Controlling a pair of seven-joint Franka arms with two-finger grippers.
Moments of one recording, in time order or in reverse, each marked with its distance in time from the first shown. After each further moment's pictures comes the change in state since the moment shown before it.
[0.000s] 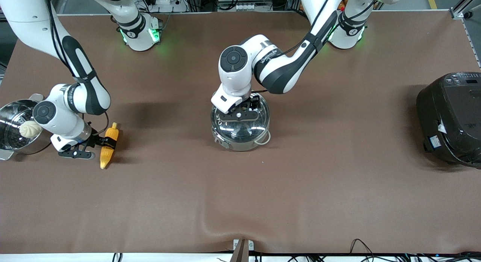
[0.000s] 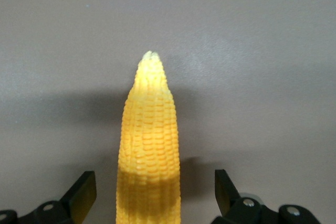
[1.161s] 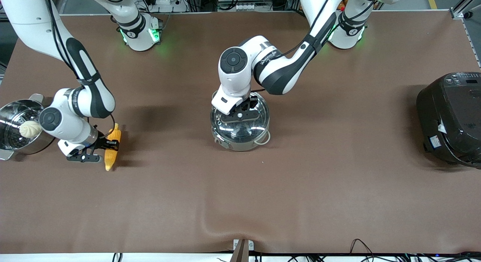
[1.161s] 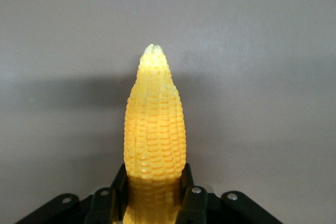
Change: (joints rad) left arm -0.001 0.007 -0.001 0.007 -0.018 0.000 -0.078; right arm 0.004 0.009 0.053 0.122 0.000 -0.182 0.015
